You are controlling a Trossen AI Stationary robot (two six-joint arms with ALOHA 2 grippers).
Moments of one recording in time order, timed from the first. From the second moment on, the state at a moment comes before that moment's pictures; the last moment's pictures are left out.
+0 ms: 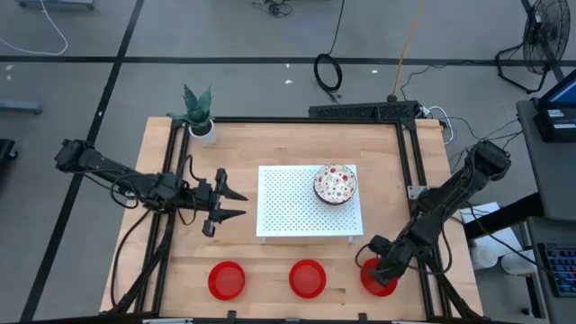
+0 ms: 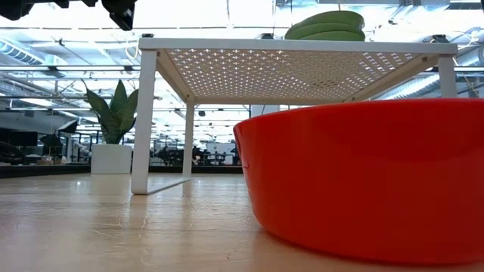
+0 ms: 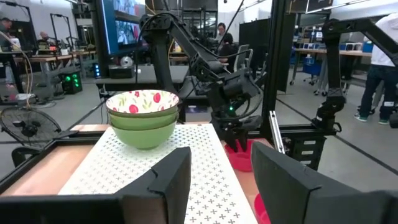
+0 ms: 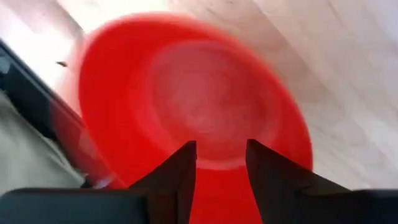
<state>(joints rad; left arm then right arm) -0.32 0.84 0.43 0.47 -0.18 -0.01 0.83 1.32 0.59 -0.36 -0.18 1.69</state>
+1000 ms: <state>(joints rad) -0.32 0.84 0.43 0.44 -0.18 -0.01 0.83 1.08 0.59 -0.67 -0.08 1.64</state>
